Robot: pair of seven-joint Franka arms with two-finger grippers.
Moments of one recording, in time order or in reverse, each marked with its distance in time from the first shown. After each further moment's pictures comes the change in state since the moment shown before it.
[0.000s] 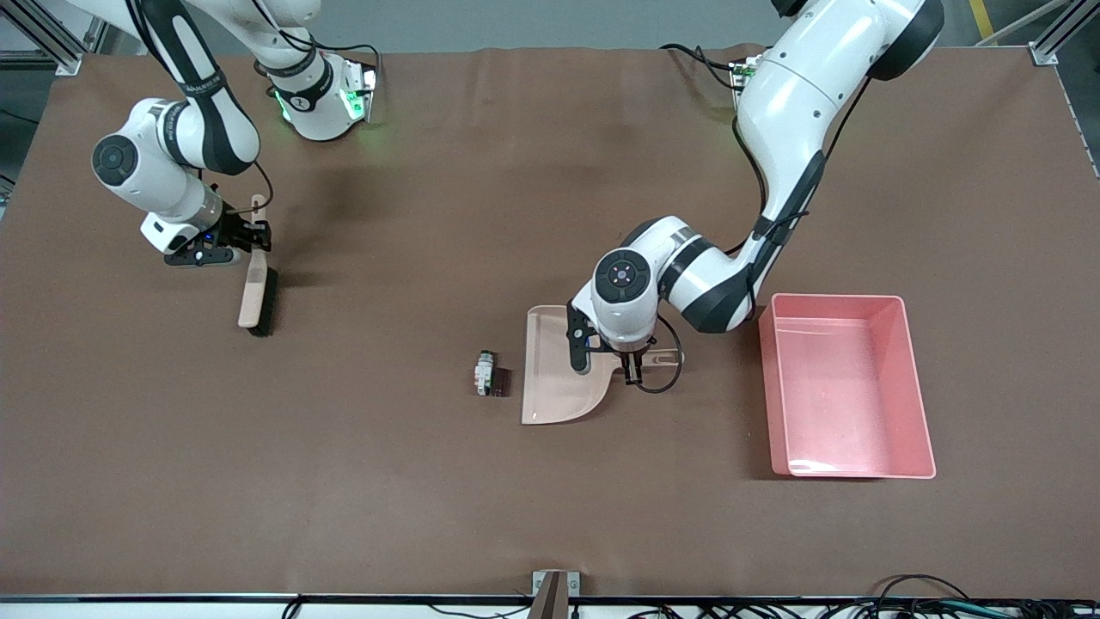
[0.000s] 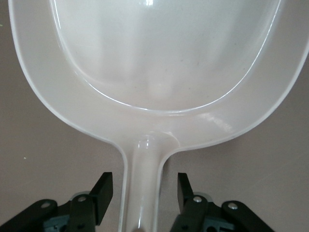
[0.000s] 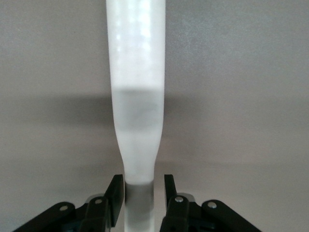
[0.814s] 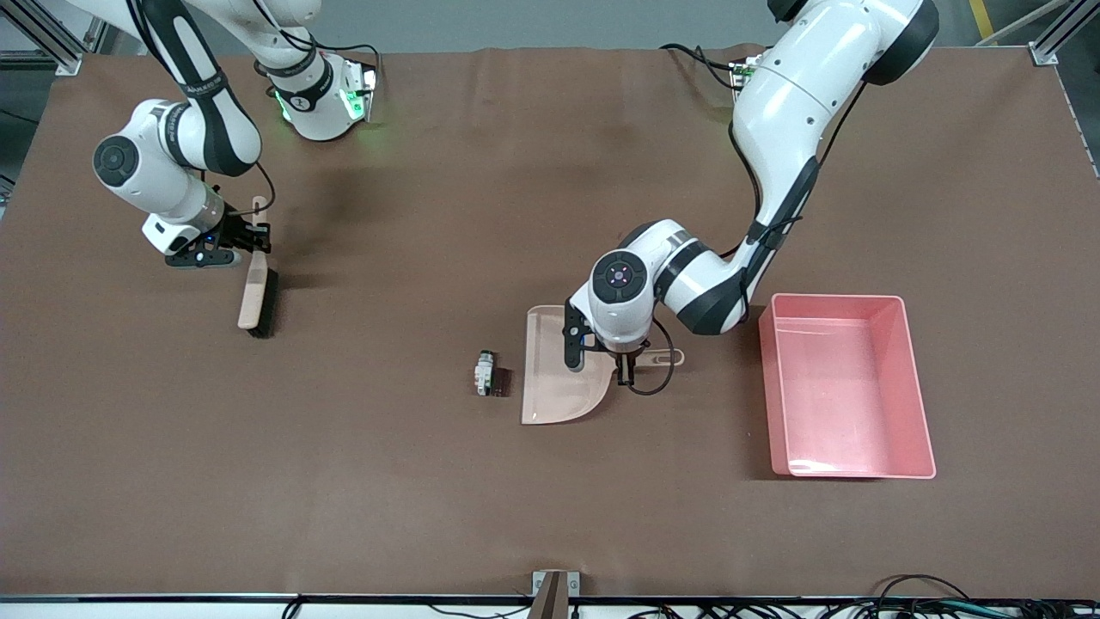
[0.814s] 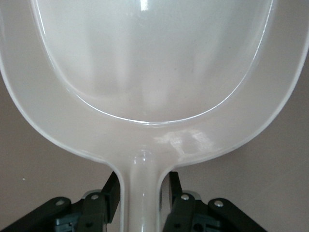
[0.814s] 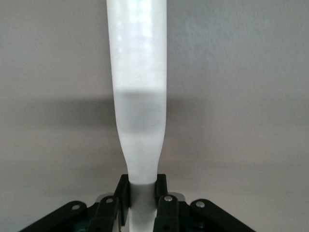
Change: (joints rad) left arm -0.005 0.020 0.000 0.001 0.005 0.038 0.066; right arm 0.031 0.003 0.001 0.025 0.064 -0.001 0.016
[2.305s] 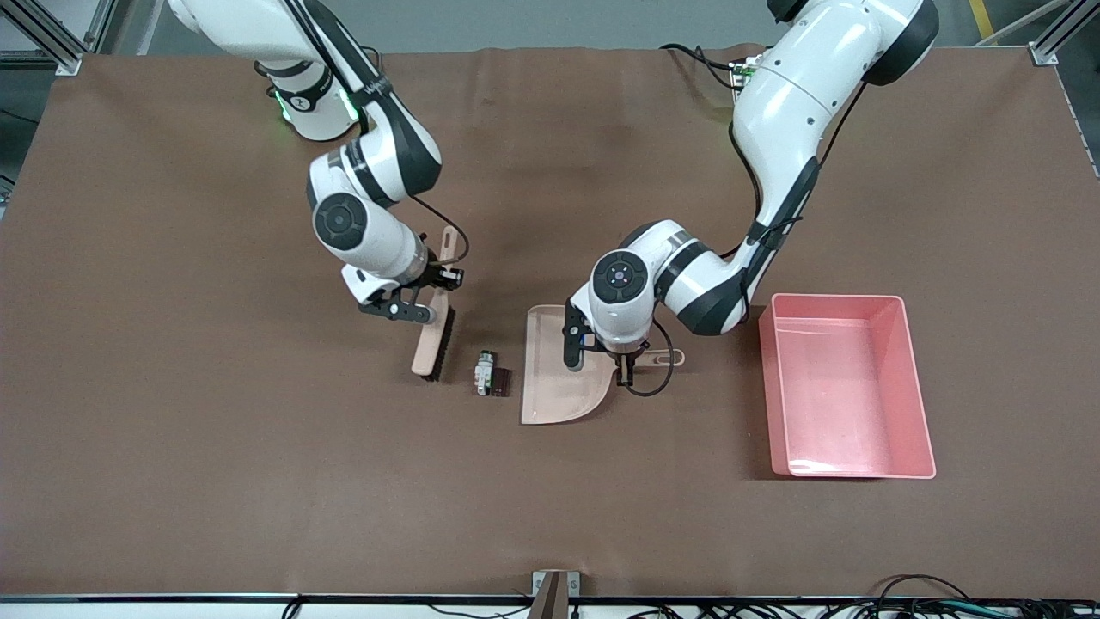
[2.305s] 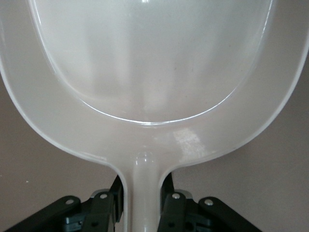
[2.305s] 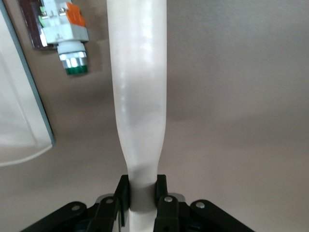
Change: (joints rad) left arm 0.000 0.001 0.001 0.002 0.002 0.003 0.020; right arm 0.693 0.382 0.009 0.692 0.188 -0.306 0.792
